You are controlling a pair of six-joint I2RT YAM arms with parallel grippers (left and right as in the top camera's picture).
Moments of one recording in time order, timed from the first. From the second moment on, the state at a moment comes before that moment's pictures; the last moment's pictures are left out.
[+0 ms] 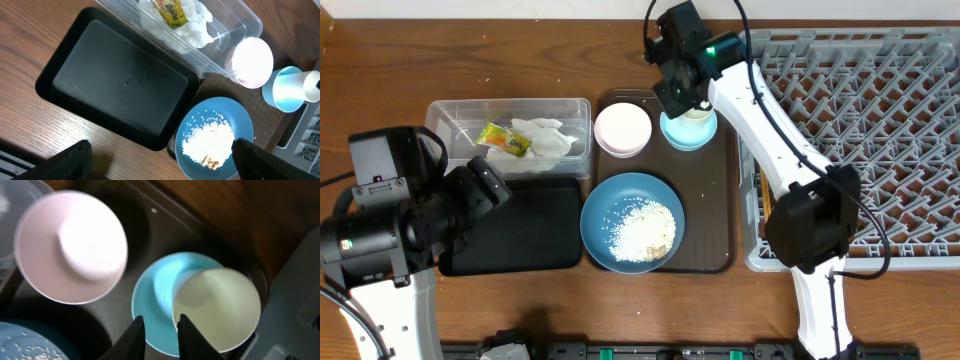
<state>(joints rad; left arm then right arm) 0.22 1.11 1.43 -1.42 0.12 -0.46 0.48 2.25 2.18 -1.12 -0.01 -0.09</state>
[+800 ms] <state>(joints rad) 0.22 1.11 1.43 -1.42 0.12 -0.46 0.48 2.30 2.15 -1.14 0.06 -0.09</state>
